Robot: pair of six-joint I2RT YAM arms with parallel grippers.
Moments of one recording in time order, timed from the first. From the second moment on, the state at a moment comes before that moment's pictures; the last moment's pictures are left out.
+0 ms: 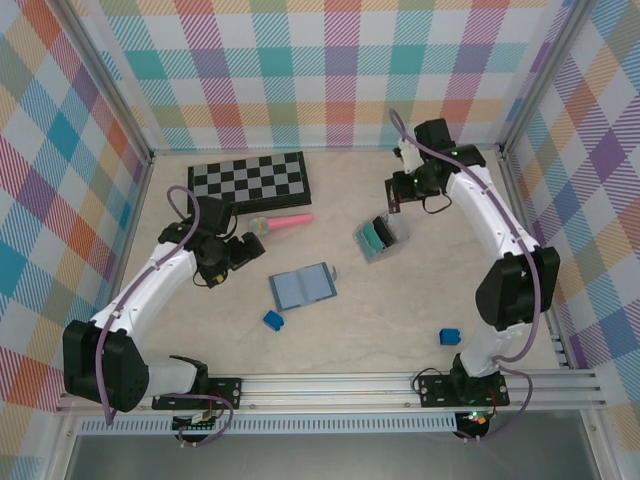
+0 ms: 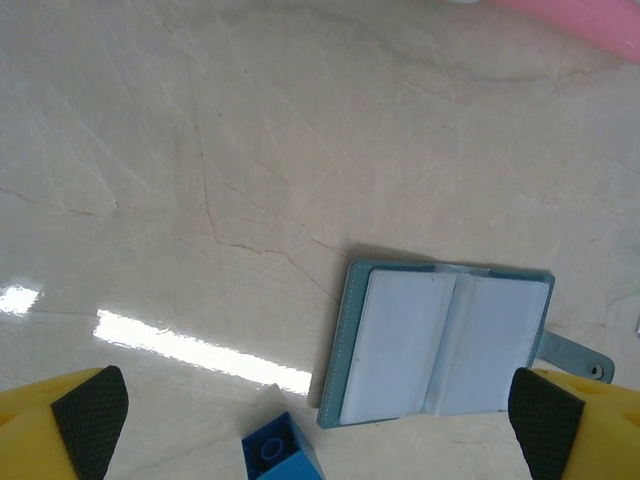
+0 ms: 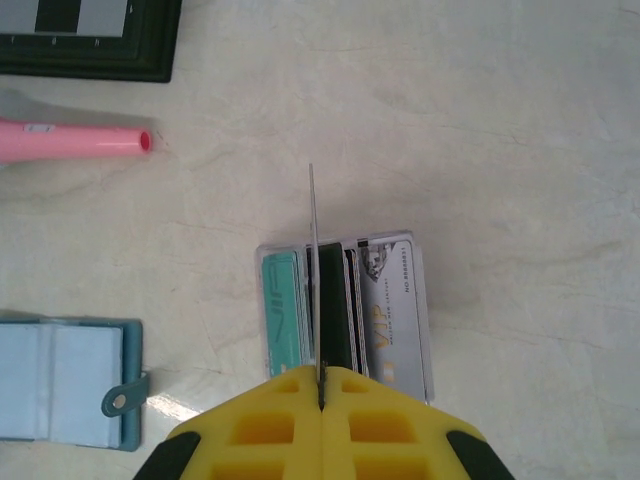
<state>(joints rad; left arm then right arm) -0.27 1.29 1.03 -0.93 0.07 -0.82 0.26 1.76 1.73 -1.03 -0.19 0.01</state>
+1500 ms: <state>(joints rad) -0.27 1.28 1.00 -0.92 0.12 -0.80 0.26 2.01 1.75 -1.14 -0.22 -0.08</state>
